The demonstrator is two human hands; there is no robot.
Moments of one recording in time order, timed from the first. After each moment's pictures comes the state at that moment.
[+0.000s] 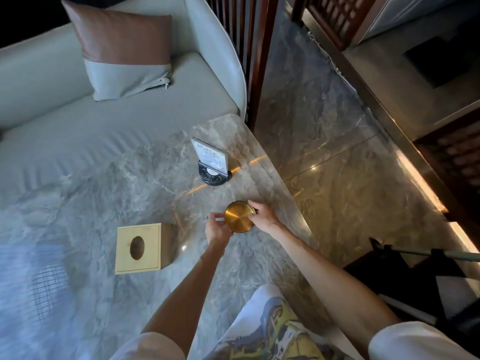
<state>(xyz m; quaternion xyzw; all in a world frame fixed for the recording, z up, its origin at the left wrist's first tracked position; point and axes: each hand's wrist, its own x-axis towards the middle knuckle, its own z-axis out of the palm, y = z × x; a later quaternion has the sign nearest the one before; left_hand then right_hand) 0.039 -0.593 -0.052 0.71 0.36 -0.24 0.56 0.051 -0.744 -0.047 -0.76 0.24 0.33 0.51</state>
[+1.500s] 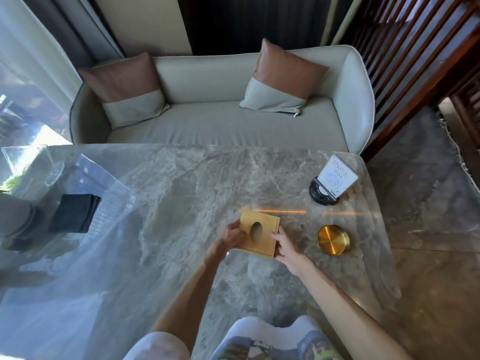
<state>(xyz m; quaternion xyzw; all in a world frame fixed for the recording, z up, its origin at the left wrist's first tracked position) -0.058 -0.363 0.048 0.70 0.29 -0.23 0.61 -0.021 -0.541 0.025 -0.63 0.22 0.45 0.59</state>
